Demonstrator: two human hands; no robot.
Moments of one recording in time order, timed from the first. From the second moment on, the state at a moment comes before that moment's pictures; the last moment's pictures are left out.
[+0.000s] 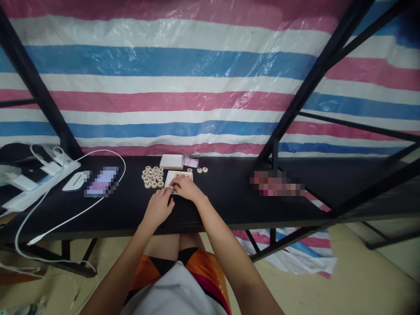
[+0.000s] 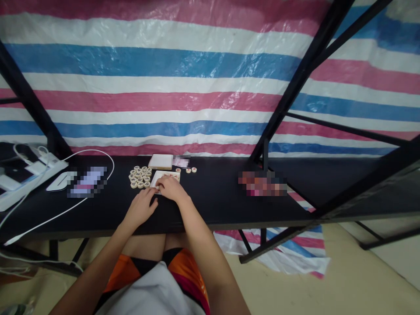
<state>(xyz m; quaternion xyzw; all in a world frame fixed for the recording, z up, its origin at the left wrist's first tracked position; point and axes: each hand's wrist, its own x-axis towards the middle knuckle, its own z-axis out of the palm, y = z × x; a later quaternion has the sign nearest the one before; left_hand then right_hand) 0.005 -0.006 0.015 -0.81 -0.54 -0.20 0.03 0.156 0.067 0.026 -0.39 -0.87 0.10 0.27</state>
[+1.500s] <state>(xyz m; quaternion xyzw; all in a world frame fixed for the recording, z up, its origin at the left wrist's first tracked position) 0.004 -0.003 0.011 -0.80 -0.56 -0.19 0.05 0.163 0.073 0.024 -0.45 -0.85 0.09 0.26</state>
